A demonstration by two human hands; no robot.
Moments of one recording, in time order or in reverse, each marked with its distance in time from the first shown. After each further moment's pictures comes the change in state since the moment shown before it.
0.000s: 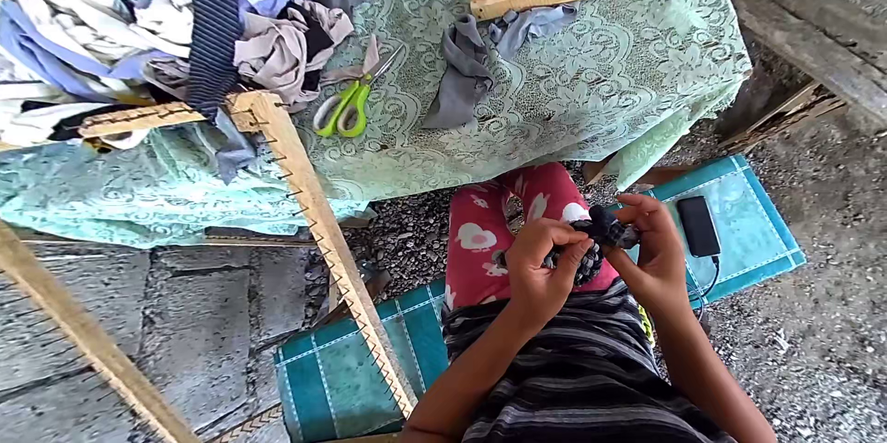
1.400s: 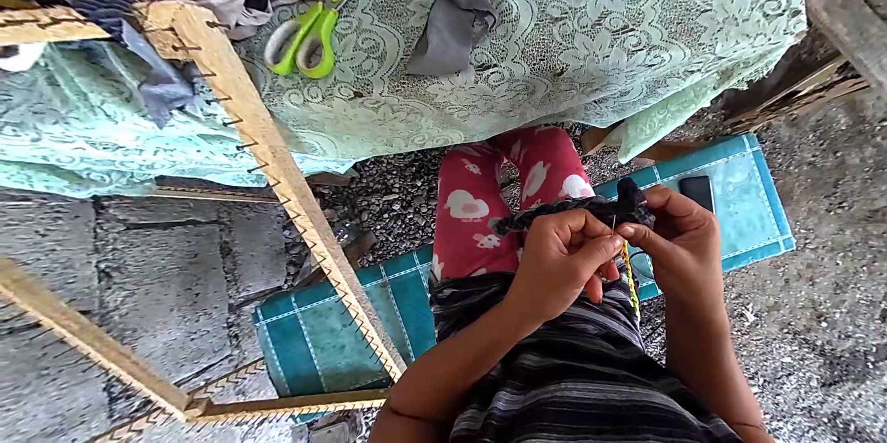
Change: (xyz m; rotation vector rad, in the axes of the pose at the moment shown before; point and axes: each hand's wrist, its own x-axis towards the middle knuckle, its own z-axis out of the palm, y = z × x) left_hand 0.017 0.046 -0.001 -0.517 -0.223 -0.853; right_hand 0.007 -0.014 -0.015 0.212 -0.019 0.213
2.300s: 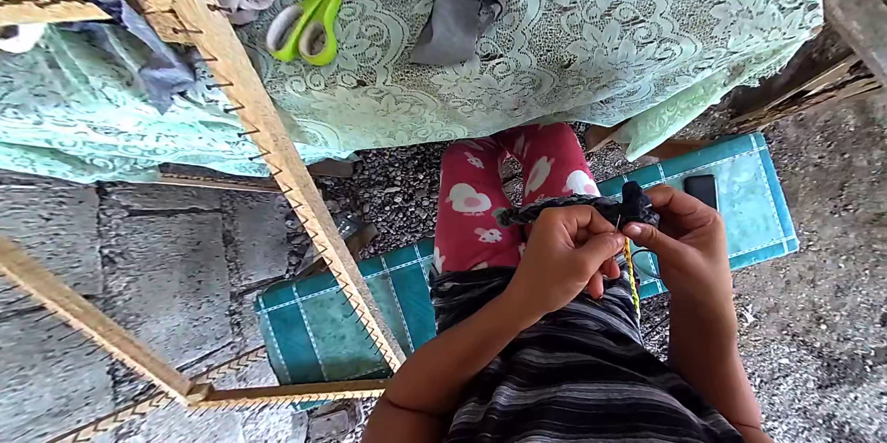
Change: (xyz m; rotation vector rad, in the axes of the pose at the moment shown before) left_hand 0.003 0.003 -0.001 0.061 -0.010 -0.058; right_hand 0.001 0.001 -0.006 0.037 -0.075 0.034
